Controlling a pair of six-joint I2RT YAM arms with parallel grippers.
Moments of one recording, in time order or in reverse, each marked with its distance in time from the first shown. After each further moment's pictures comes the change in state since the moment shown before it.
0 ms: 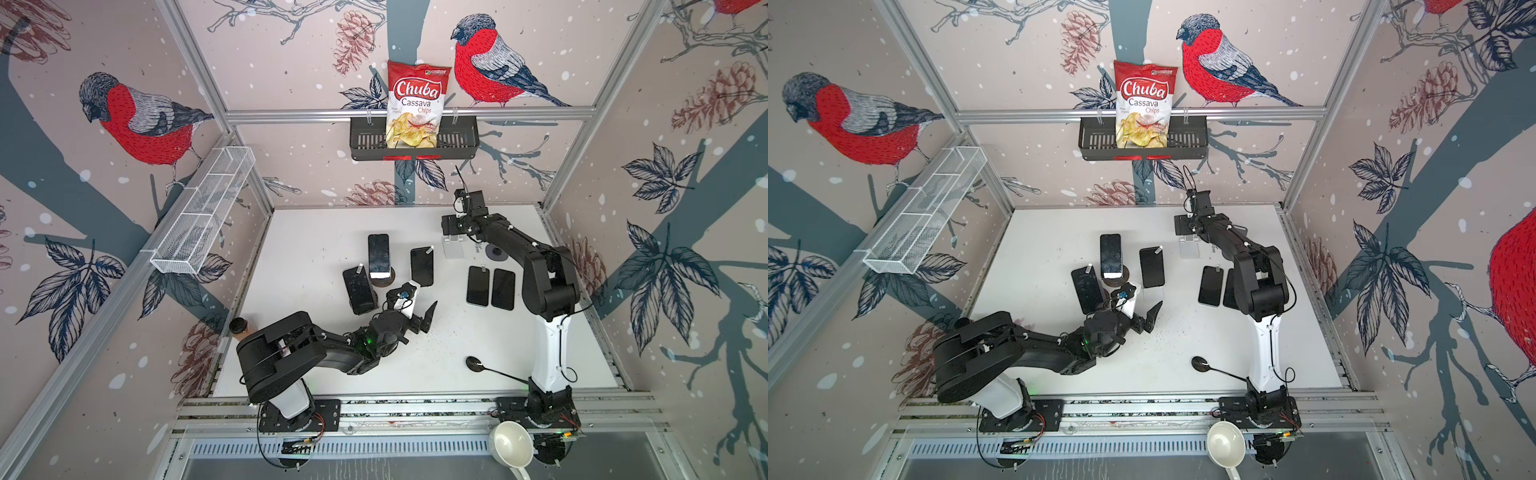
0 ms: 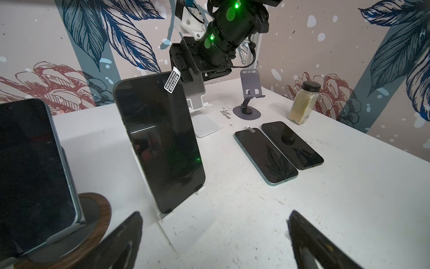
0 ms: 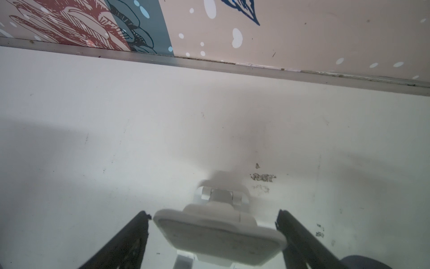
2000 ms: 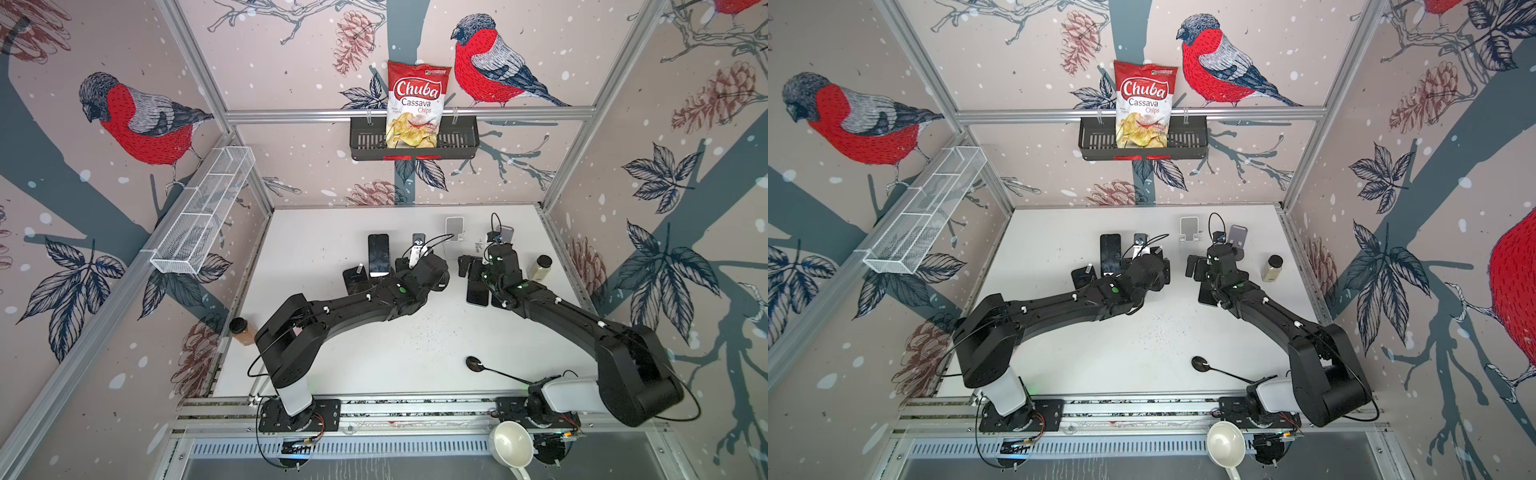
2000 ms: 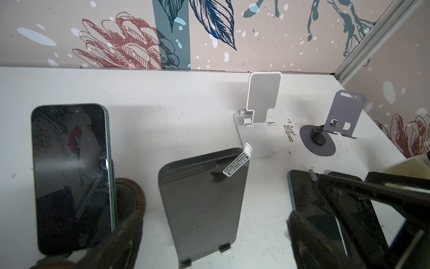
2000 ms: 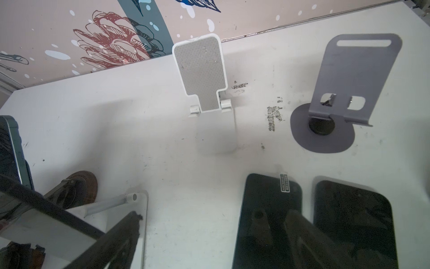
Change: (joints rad) left arm 0.075 0.122 0.734 -1.033 -0.236 -0.417; right arm 0.097 -0.776 -0.991 0.395 0.115 0.282
